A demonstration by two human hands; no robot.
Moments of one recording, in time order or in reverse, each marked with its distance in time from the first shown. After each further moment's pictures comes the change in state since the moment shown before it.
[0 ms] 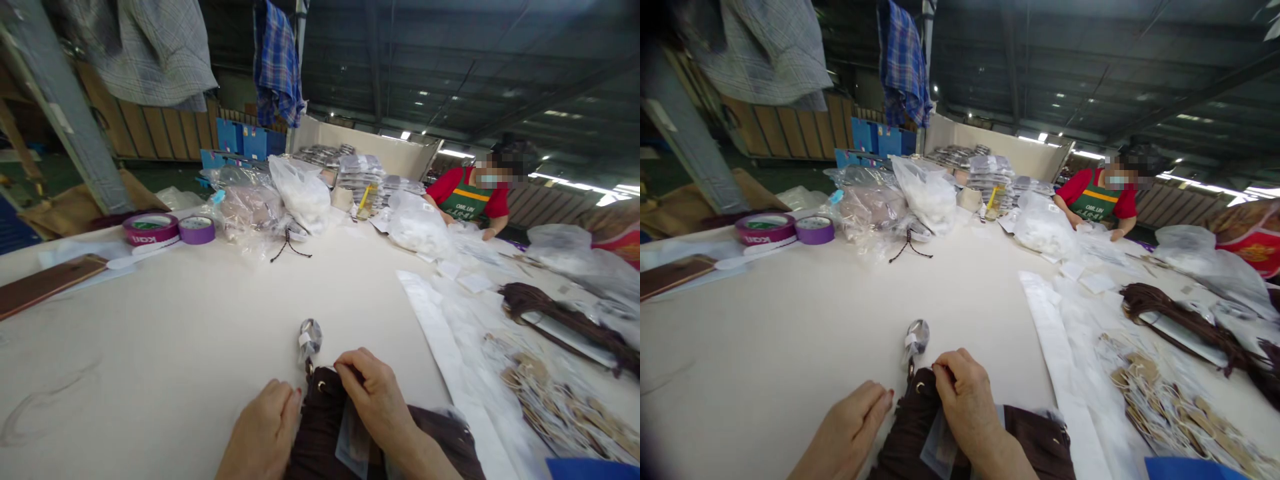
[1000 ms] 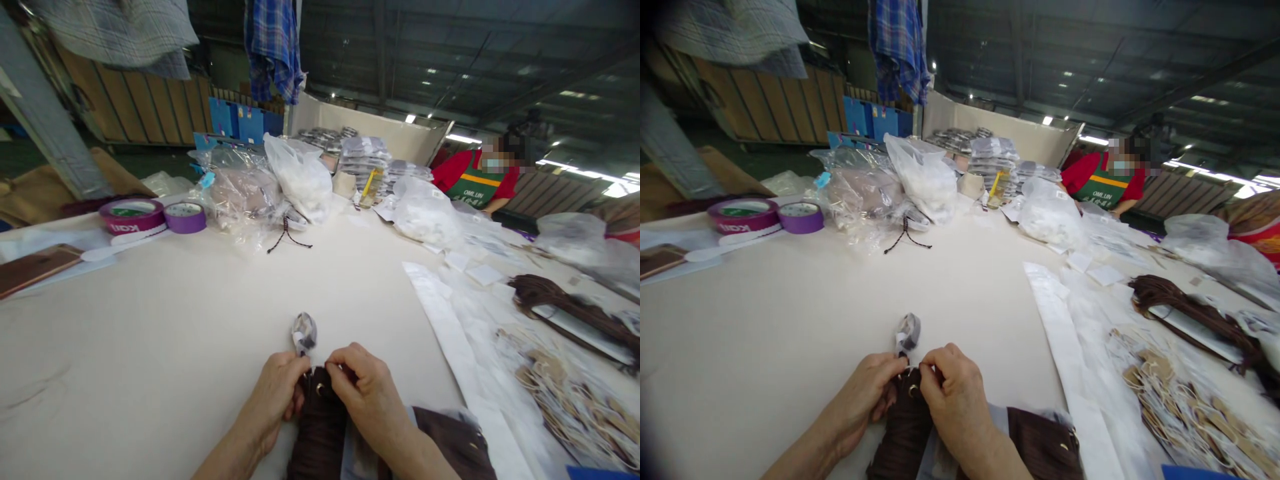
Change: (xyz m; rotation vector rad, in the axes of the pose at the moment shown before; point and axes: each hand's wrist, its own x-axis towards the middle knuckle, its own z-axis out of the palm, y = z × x) left_hand 0.054 0.015 0.005 -0.820 -0.146 -0.404; right_hand 0.015 0.001 0.015 -0.037 -0.027 -0.027
